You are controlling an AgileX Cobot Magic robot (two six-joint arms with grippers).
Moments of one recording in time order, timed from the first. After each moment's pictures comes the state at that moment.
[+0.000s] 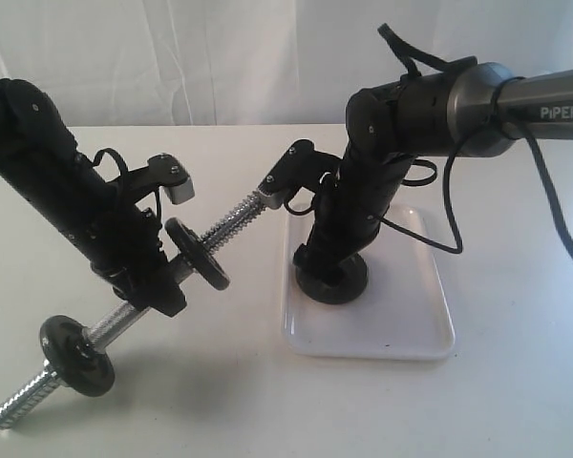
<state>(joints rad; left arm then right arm) -0.37 1.76 -1.16 -0.60 0.93 1.10 0.52 1.98 -1.40 0.02 0.75 -0.52</state>
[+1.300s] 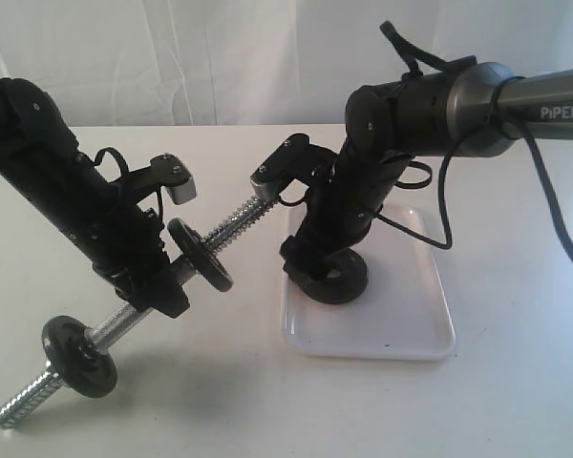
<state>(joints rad) -0.37 1.76 -1.16 -0.61 0.94 1.11 0.52 1.97 -1.40 0.10 0.71 -0.47</state>
